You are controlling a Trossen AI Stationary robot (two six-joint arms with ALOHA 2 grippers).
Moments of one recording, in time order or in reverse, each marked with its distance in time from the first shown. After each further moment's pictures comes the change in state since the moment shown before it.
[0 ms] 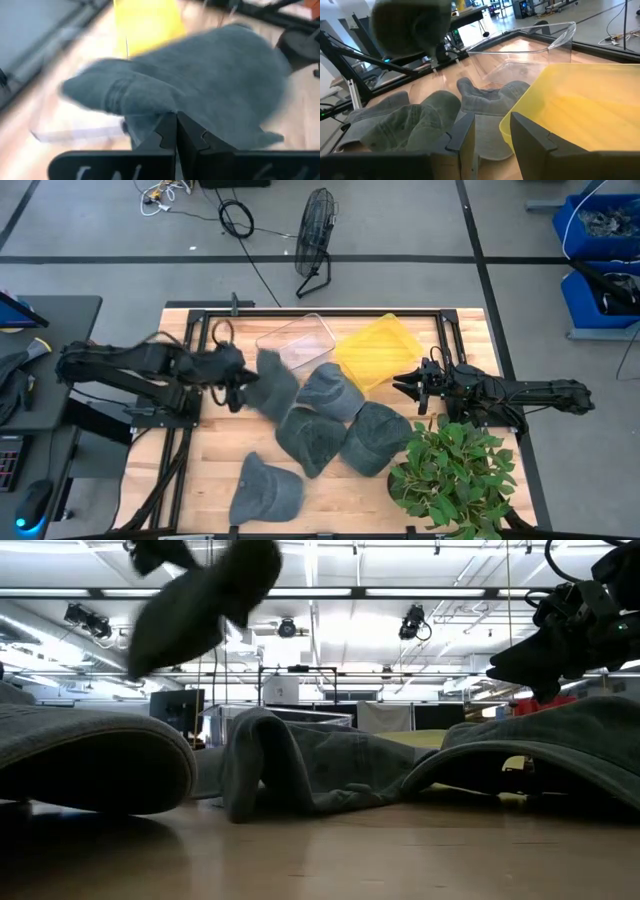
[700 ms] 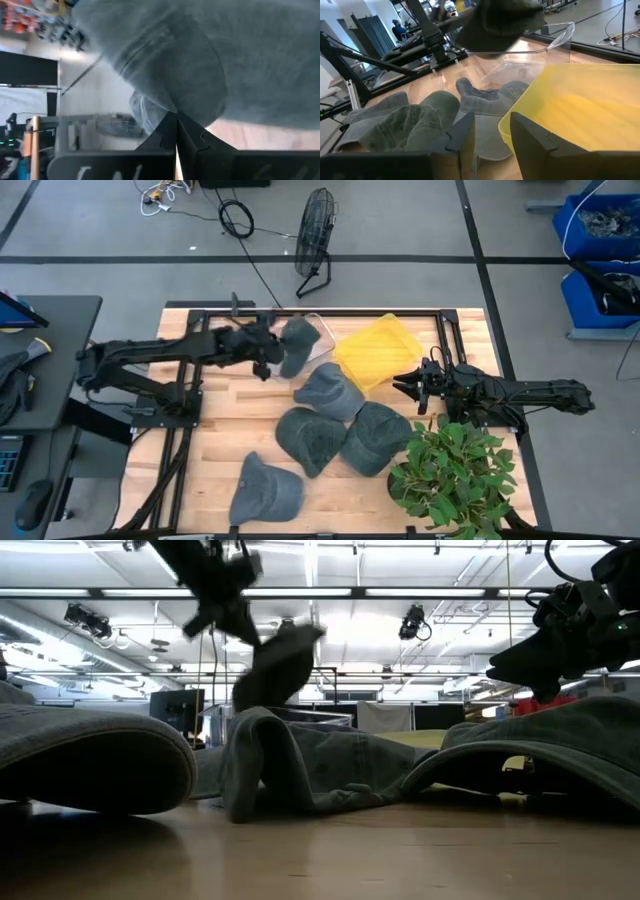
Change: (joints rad) left arm 0.342 0.332 -0.108 0.384 -0.108 1.200; right arm 0.000 0.002 0.000 0.001 0.002 0.000
